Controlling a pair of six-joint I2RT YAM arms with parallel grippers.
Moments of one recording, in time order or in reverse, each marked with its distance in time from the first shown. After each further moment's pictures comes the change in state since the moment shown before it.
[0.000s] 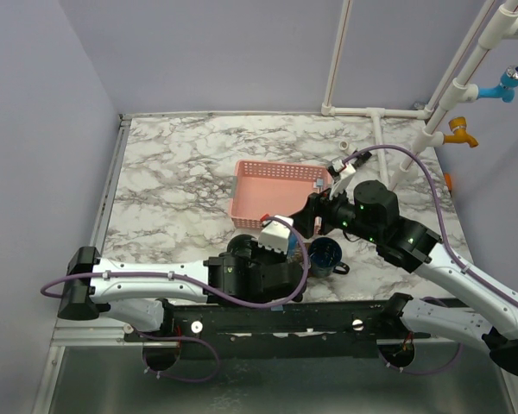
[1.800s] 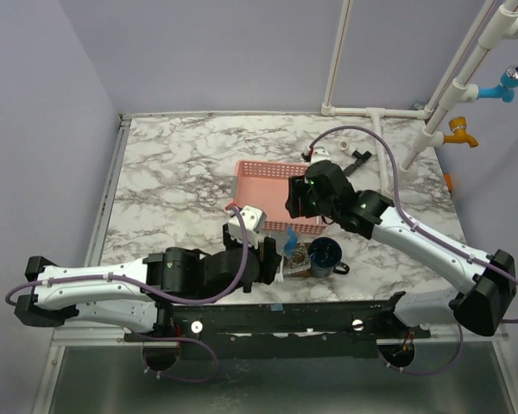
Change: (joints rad) left arm -0.011 -0.282 -0.040 0.042 0.132 0.128; right arm -0.019 0.350 0.187 -0.167 0.284 0.042
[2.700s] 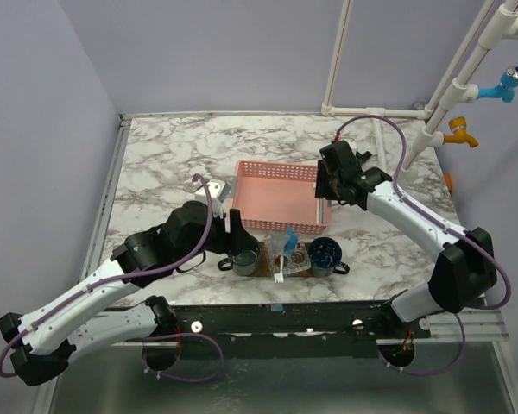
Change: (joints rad) left arm 0.565 -0.201 -0.131 0.017 0.507 0.238; right arm -0.284 0.184 0.061 -0.092 0.085 0.039
